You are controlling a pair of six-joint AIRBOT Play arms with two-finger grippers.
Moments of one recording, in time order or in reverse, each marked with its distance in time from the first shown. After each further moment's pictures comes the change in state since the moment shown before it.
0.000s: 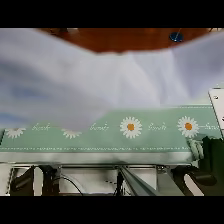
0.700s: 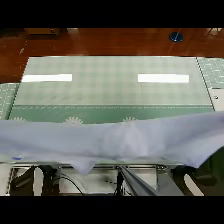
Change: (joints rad) left arm -0.042 -0.011 0.056 0.304 -0.855 -0.283; right arm 0.000 0.001 -0.083 -0.080 0.513 -0.020
